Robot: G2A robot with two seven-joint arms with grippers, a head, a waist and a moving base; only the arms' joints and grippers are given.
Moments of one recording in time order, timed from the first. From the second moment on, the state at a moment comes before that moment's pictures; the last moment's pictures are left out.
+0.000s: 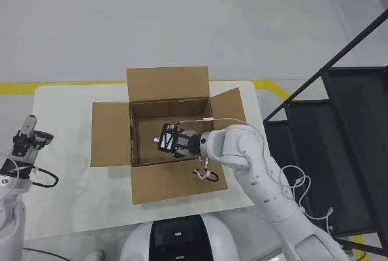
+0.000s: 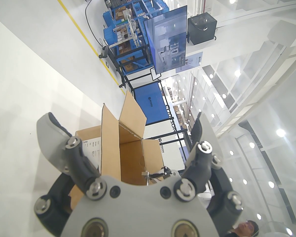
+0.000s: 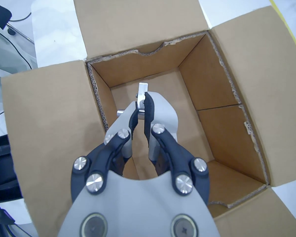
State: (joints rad) left arm 1.64 -1.04 -1.83 -1.70 -0.25 -0.34 -0.40; right arm -1.14 -1.38 1.11 -1.75 -1.25 -0.76 0.76
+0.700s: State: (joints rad) left arm 1.64 -1.04 -1.83 -1.70 -0.25 -0.34 -0.40; right arm -1.15 -1.38 1.08 -1.71 -1.26 -0.70 0.56
